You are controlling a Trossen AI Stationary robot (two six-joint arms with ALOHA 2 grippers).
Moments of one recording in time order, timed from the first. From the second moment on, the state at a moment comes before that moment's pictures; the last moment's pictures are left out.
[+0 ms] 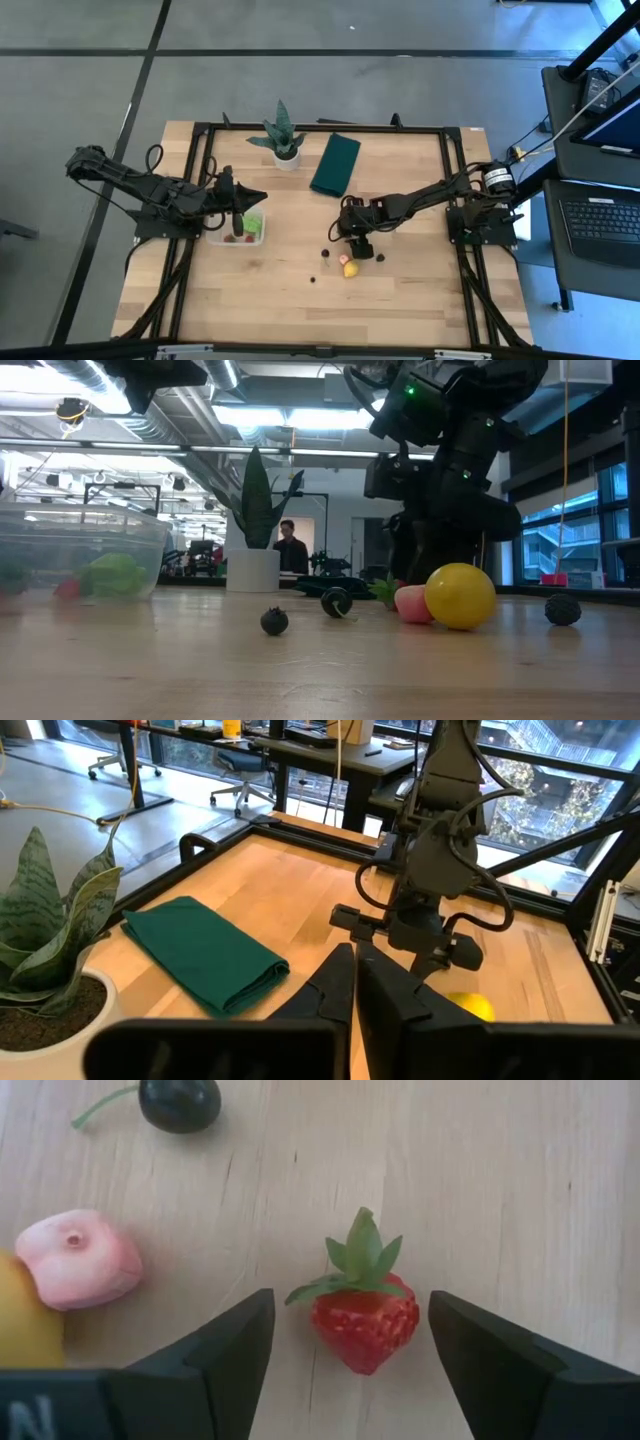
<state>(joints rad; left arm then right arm) -0.34 0.71 0.58 -0.14 -0.64 -0.34 0.10 1.79 0.95 -0.24 0.03 -0.03</state>
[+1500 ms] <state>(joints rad) -0.34 0.71 0.58 -0.14 -0.64 -0.34 0.10 1.79 1.01 -0.25 0.03 0.00</state>
